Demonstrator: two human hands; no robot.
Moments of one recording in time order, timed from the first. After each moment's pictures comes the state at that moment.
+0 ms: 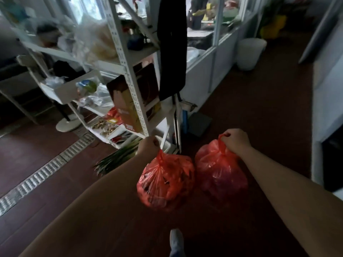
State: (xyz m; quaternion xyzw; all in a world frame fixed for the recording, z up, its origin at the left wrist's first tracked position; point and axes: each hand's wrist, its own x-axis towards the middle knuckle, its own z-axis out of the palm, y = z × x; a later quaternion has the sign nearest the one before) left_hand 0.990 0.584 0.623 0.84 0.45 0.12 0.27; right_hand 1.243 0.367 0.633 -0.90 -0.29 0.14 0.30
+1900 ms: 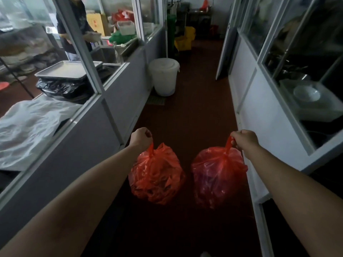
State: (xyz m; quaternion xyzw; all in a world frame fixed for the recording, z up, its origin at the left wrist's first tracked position) left_hand 2.362 0.820 0.632 0.89 0.30 0.09 0.34; right_hand 2.515 0.465 0.636 -0.84 0.10 0.09 0.52
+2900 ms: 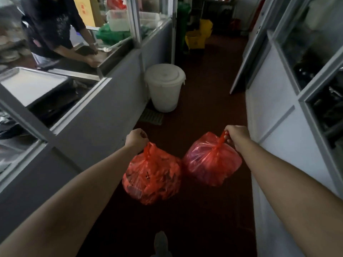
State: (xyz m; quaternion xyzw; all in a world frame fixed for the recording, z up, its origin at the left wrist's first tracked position) left_hand 3.008 1.052 0.588 0.84 0.39 0.07 0.36; right_hand 3.210 0.744 0.622 -0.81 0.12 0.15 0.56
